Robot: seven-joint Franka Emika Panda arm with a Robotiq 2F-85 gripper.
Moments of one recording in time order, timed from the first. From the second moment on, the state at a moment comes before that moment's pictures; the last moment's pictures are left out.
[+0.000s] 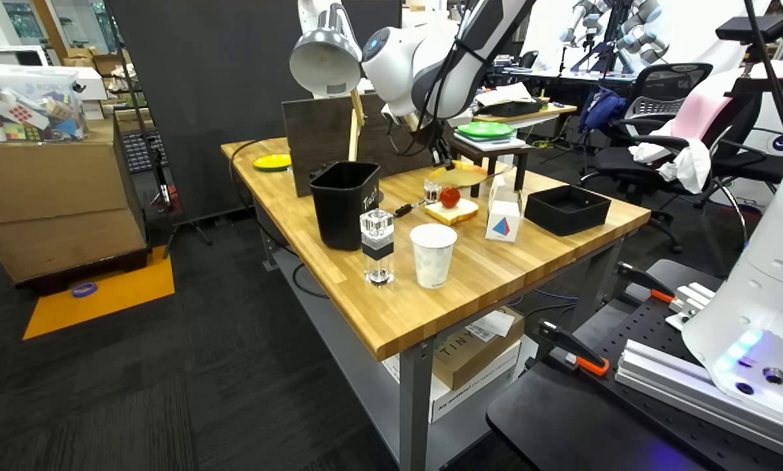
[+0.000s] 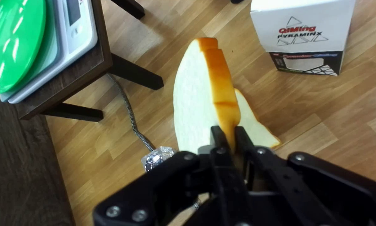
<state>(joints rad) 0.16 0.44 0.03 -1.97 -0.90 2.14 -0.04</state>
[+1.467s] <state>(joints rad) 0.14 0.60 0.05 -1.90 -0.79 2.11 -0.08</state>
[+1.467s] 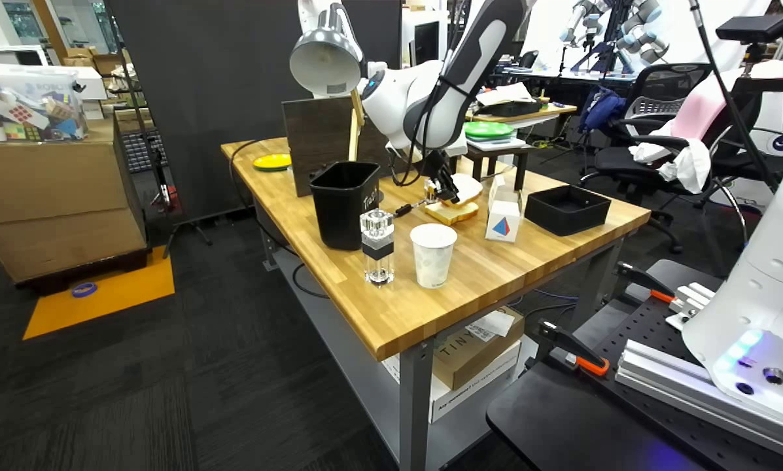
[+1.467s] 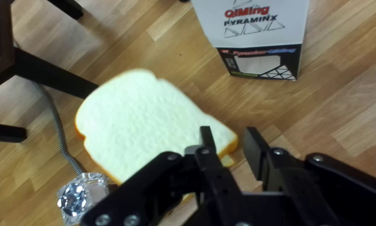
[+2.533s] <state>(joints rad) 0.08 0.42 0.04 -1.93 -0.56 2.11 -0.18</state>
